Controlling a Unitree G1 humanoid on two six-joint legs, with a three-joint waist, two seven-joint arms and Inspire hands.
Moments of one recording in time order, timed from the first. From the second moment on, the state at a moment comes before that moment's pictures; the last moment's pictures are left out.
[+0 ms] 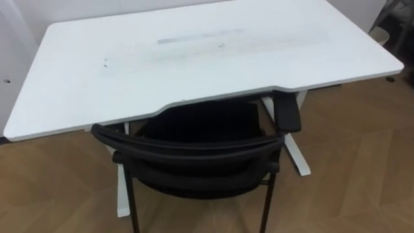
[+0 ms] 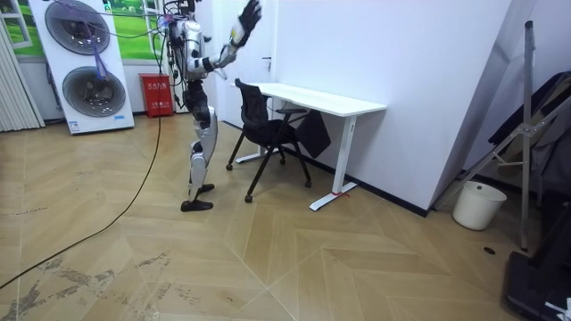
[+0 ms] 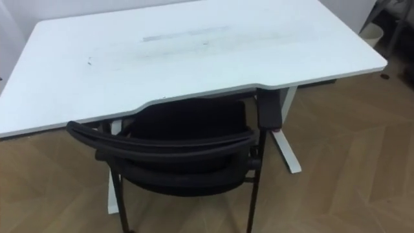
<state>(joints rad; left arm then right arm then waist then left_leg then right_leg) 0.35 0.25 0.79 0.00 0.01 -0.19 0.75 0.39 -0.31 -0.73 -0.14 0.21 -0.18 -0.72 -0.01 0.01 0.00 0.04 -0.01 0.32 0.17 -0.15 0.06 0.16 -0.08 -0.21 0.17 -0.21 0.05</state>
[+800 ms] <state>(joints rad) 0.33 0.15 0.26 1.09 -0.25 0.07 0.20 0.27 -0.19 -0.27 1.23 0.60 0.06 -0.13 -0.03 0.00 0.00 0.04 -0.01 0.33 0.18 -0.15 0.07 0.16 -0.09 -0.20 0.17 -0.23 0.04</state>
